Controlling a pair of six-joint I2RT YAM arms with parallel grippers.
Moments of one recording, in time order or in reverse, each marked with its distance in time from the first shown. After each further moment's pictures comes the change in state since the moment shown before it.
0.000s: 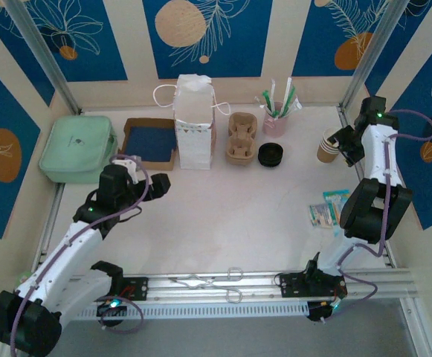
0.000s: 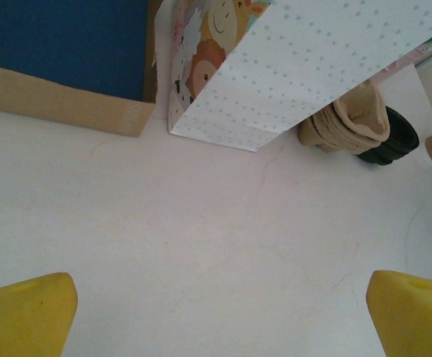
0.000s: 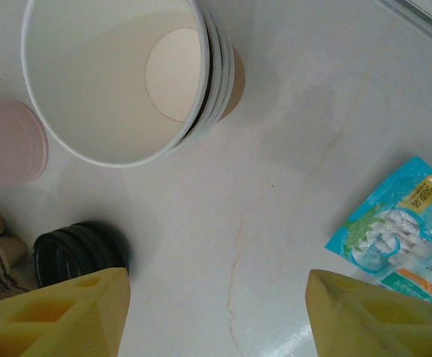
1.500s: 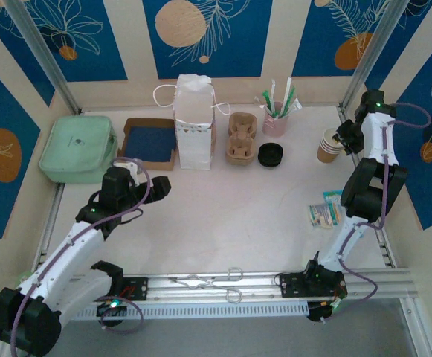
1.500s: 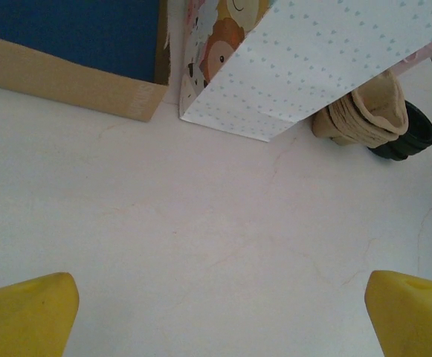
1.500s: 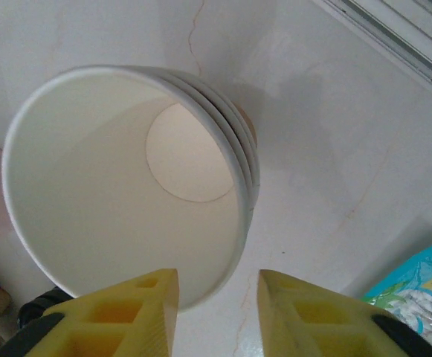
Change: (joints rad) left arm -0.008 0.010 -0.027 0.013 -0.019 -0.019; right arm -0.016 0.243 0.223 -0.028 0.016 -0.036
